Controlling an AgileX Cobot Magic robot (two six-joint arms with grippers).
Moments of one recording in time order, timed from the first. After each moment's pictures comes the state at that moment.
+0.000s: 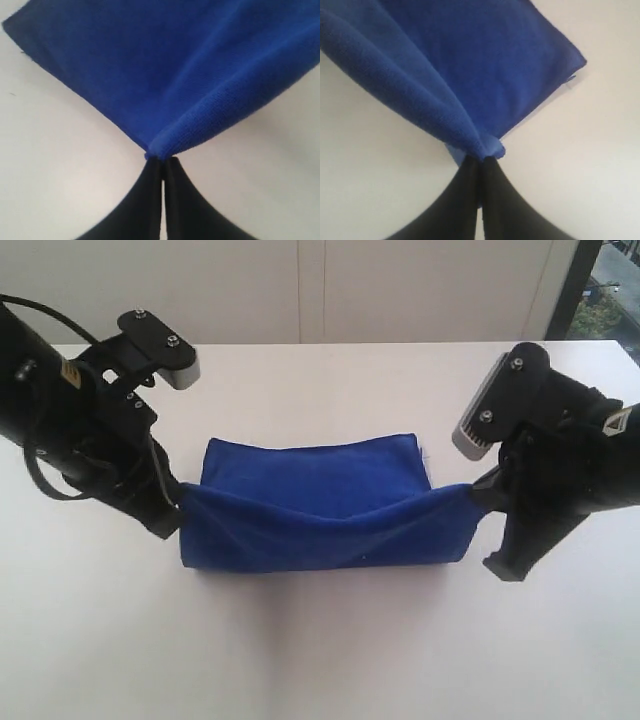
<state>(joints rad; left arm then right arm) -0.58 1.38 -1.01 -0.15 0.81 0.40 0.35 1.22 -0.73 0.31 0.53 -0.89</state>
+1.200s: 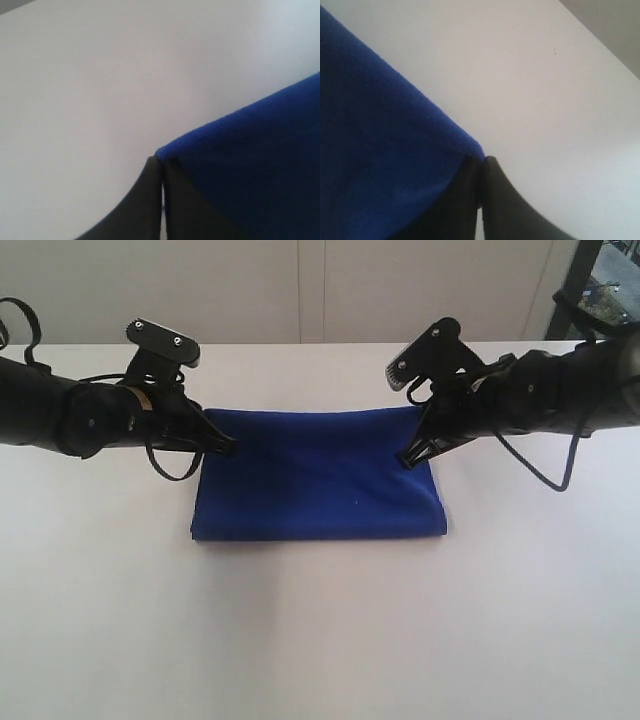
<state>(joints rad) -0.42 1.84 -1.01 -0.03 -0.14 0.15 0.32 1.86 -1.04 0.31 -0.03 -0.81</state>
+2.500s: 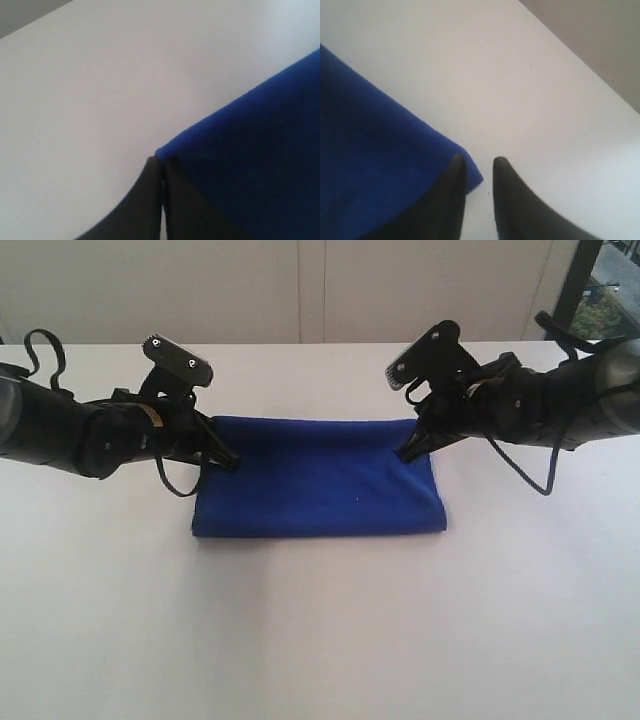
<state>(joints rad) -0.42 1.93 -1.01 -0.03 -0.28 0.26 0.32 1.91 -1.04 0.31 -0.19 -0.81</state>
